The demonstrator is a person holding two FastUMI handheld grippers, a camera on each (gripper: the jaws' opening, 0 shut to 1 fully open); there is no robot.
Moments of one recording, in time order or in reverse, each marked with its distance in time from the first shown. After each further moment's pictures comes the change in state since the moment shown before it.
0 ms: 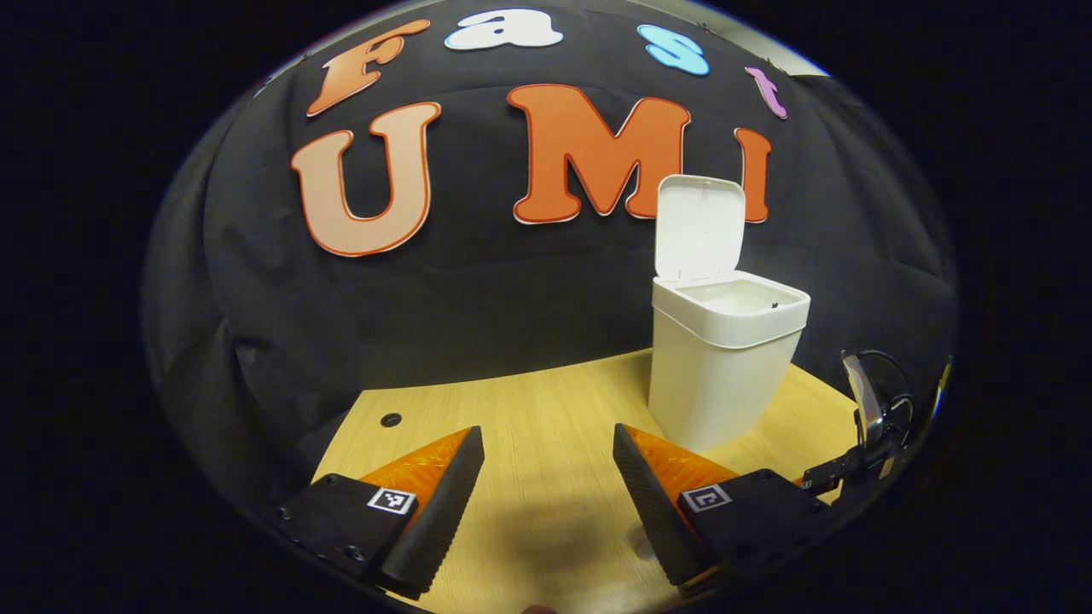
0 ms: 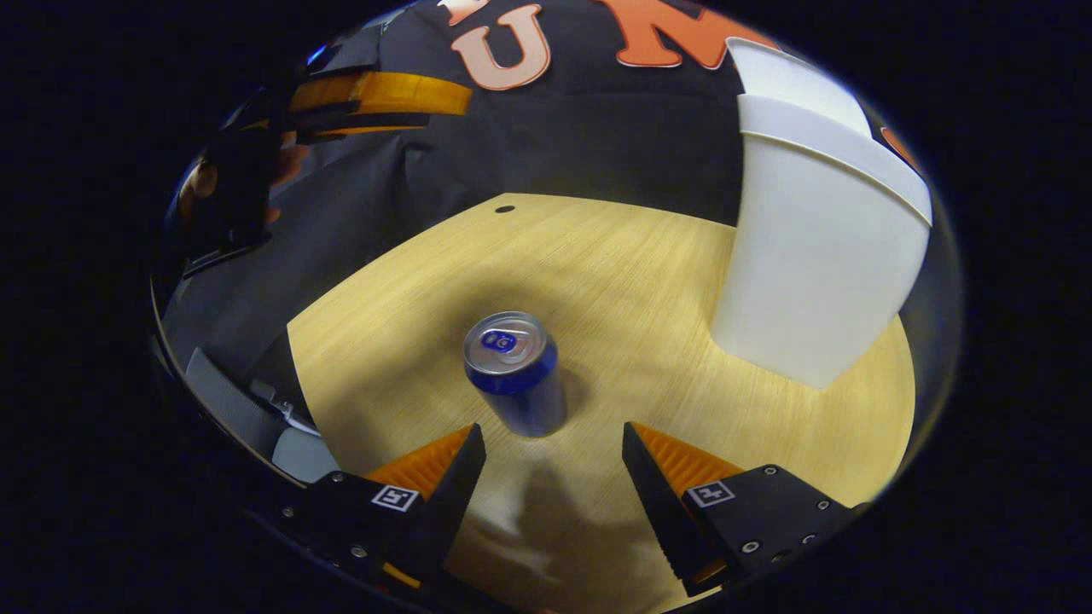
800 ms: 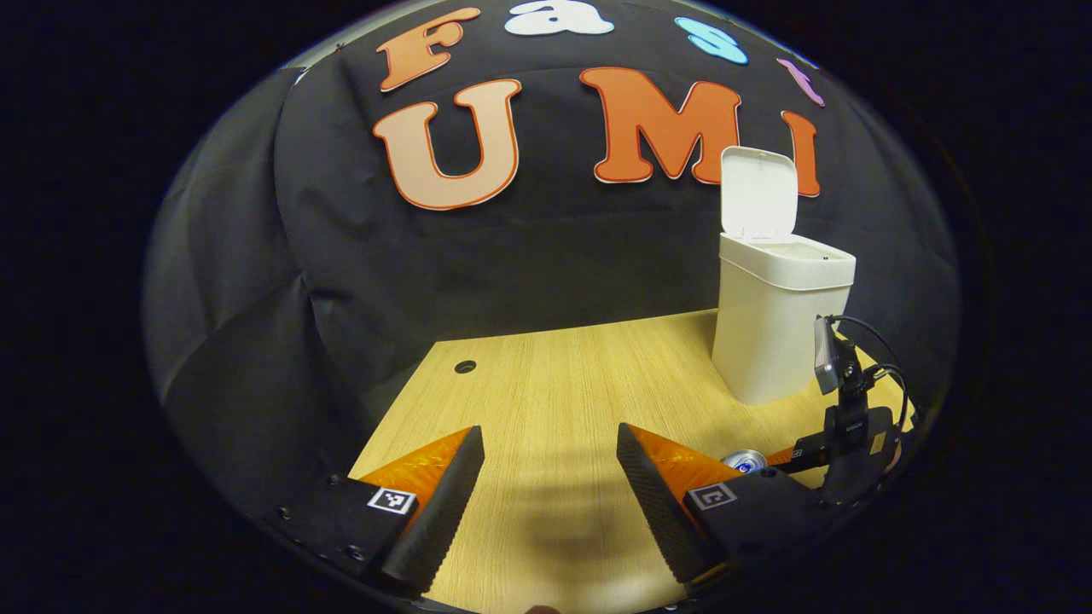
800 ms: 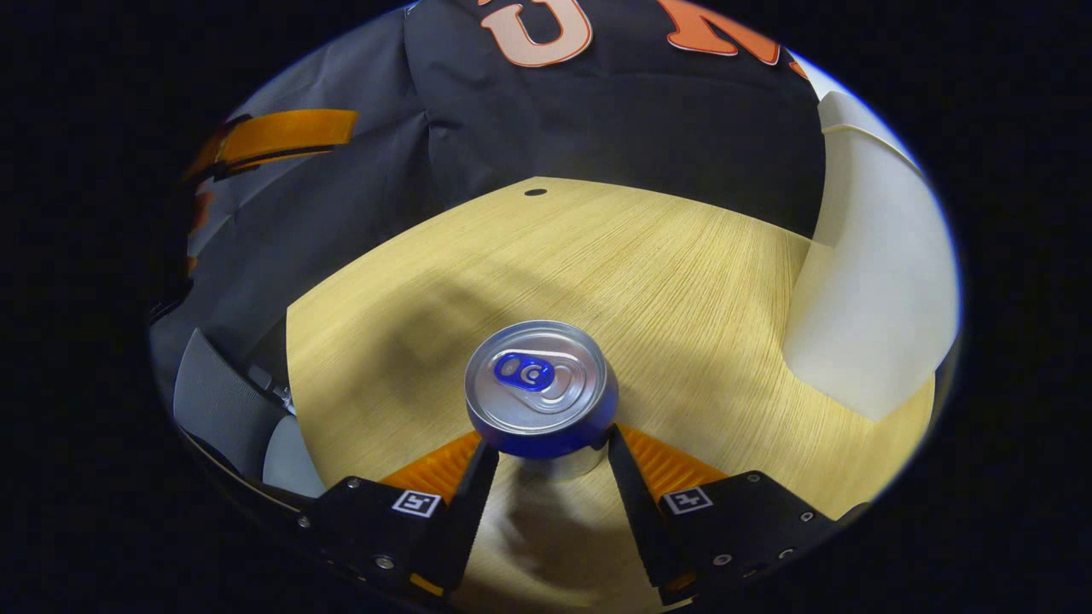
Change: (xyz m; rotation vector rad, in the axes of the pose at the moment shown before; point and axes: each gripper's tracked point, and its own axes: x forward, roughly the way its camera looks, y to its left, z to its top) left arm -0.055 0.063 -0.066 -0.032 0.093 0.190; right arm 0.045 0.015 0.005 -0.044 0.029 0.060
